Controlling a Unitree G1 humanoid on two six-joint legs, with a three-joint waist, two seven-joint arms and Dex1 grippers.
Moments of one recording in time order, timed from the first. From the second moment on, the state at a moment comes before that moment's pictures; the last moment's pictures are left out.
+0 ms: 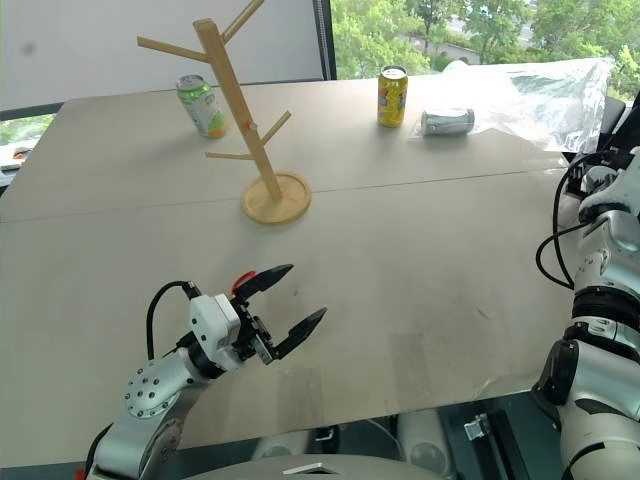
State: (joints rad) left arm 0.27 0.42 -0.08 -0.48 -0.30 -0.09 -0.69; right arm -0.71 -0.57 -0.48 0.68 0.32 0.02 0.14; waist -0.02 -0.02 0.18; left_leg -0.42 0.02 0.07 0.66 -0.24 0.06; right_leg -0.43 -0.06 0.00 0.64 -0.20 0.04
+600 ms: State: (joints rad) left arm 0.24 0.17 0.05 -0.62 -0.25 0.33 -0.15; right arm -0.30 -0.63 -0.11 -0.08 0.55 0.19 0.91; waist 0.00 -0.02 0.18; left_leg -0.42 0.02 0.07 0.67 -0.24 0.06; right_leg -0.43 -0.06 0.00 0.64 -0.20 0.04
